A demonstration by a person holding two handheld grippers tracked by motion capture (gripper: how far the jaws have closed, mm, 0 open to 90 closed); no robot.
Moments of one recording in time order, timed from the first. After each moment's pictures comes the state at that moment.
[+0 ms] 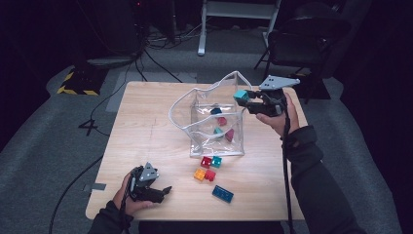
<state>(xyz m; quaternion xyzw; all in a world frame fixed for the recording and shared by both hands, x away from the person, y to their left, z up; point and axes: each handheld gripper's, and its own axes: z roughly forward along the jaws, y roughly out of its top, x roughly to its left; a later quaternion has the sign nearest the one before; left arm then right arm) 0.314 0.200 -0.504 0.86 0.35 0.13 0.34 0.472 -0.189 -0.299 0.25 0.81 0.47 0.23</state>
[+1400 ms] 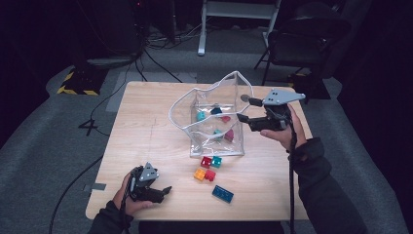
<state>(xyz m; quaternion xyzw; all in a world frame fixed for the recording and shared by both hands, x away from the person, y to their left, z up) 0.313 0.200 -0.504 0.86 0.35 0.13 0.34 0.436 -0.196 -0.309 0.22 0.82 0.48 0.23</state>
